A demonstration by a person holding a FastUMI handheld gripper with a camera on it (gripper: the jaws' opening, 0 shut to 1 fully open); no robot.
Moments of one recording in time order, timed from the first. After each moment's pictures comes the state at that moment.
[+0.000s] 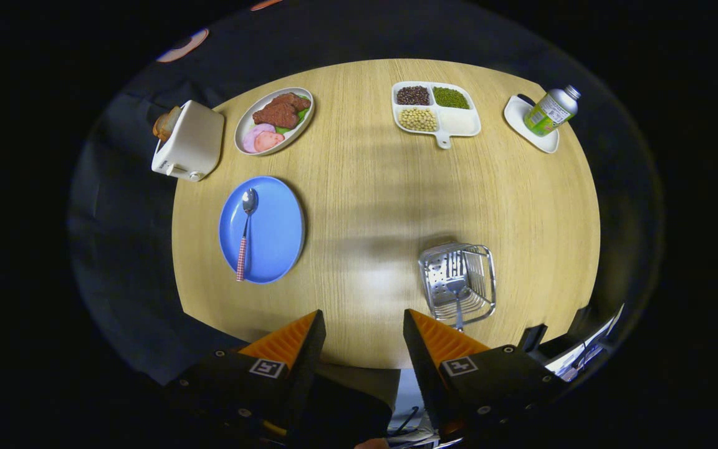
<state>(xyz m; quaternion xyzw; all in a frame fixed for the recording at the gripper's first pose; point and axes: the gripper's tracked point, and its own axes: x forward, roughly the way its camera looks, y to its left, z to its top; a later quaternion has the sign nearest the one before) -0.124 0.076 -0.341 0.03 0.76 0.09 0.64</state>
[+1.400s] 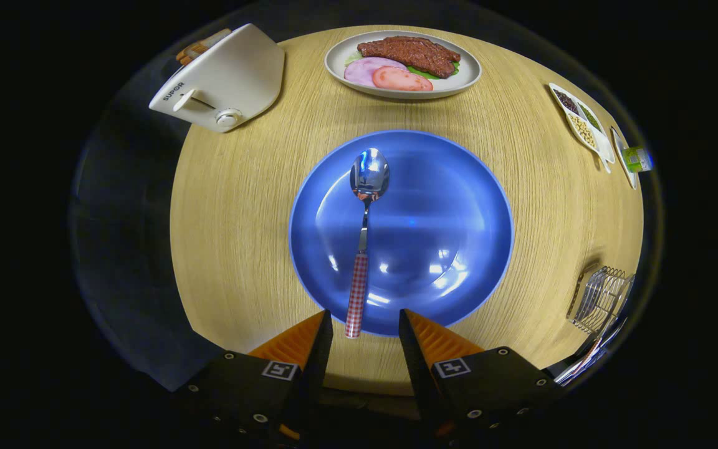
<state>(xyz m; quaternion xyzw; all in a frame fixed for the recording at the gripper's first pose) -0.154 0.305 -0.440 -0.01 0.79 0.12 0.60</state>
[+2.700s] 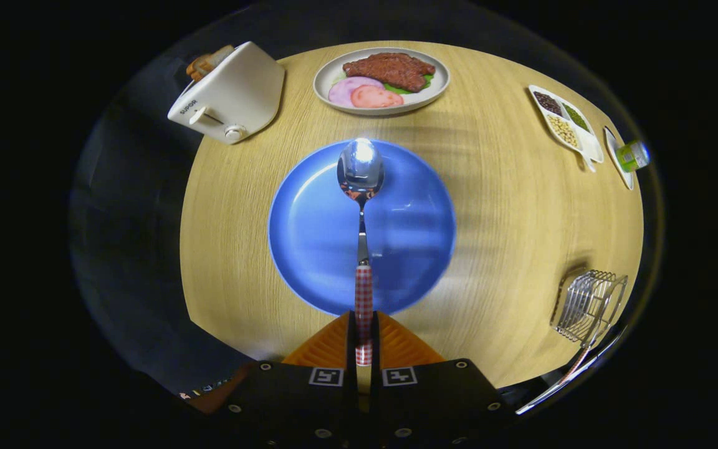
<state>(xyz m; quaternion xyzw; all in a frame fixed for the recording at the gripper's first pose) -0.147 0.246 -0.401 0.02 0.76 0.14 0.63</state>
